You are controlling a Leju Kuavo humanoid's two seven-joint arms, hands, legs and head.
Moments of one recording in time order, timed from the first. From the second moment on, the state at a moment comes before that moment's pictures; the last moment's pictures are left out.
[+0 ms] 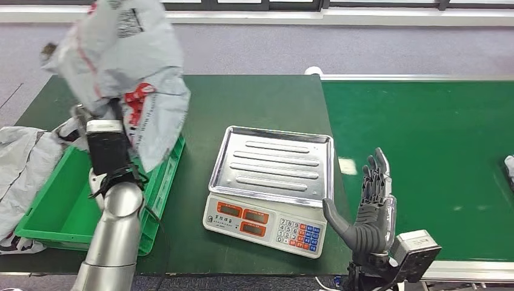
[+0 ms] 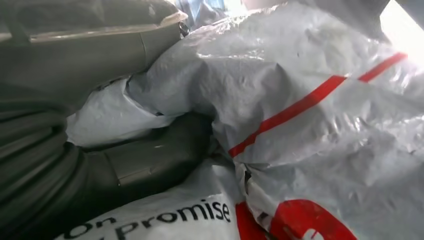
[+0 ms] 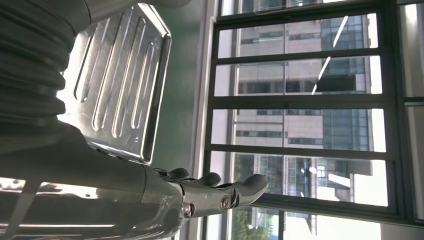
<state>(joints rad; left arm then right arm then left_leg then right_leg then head) -0.39 -0.15 -0.05 -1.43 -0.35 0.67 -0.44 0.20 0.16 0.07 -1.79 0.16 -0.20 -0.51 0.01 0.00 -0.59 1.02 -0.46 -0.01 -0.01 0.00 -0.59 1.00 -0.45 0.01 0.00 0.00</state>
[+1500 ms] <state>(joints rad) -0.31 -0.26 0.57 -1.40 -0.63 0.70 -0.46 0.21 0.21 0.06 -1.79 0.23 -0.22 -0.46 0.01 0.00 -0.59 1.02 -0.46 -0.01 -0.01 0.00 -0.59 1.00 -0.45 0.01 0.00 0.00</state>
